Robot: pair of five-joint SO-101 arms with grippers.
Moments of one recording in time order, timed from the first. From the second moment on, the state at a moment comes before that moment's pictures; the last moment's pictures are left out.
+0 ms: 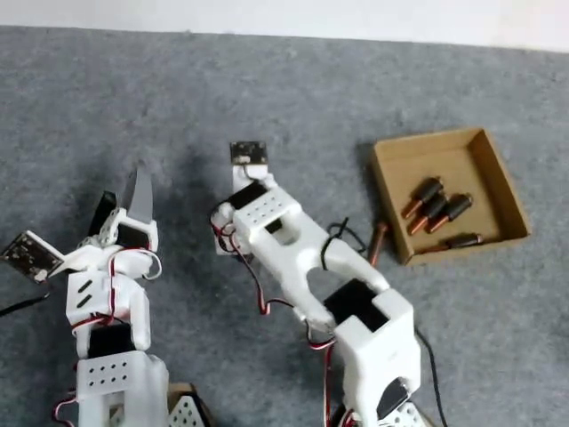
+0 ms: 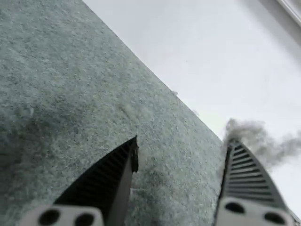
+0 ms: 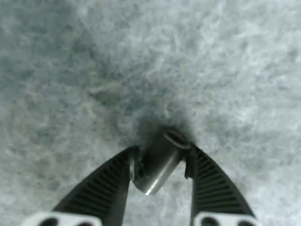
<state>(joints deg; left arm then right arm) -17.9 -79.3 96.0 2.3 44.6 -43.3 21.8 4.5 60.4 -29.8</state>
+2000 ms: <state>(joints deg) -0.3 -79.3 96.0 6.7 36.6 0.0 -93.0 95.2 26.2 4.9</state>
